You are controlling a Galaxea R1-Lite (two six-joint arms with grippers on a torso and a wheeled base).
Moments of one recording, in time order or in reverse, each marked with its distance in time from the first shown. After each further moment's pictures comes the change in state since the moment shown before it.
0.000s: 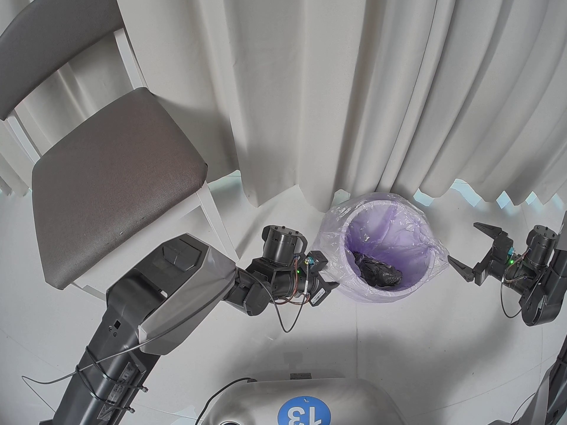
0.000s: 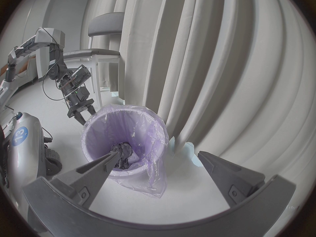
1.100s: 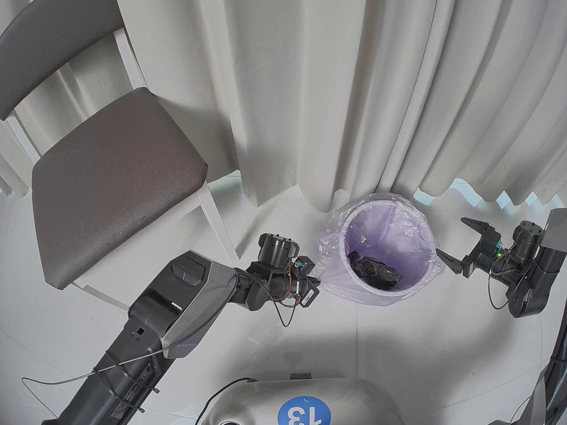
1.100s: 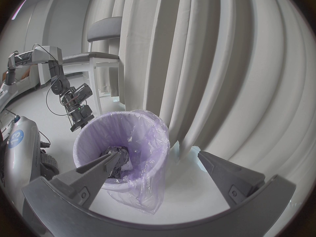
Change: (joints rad) left arm 0.061 0.195 -0.280 0.165 0.005 -0.080; right arm 0.035 0.131 -0.167 0.000 0.020 0.064
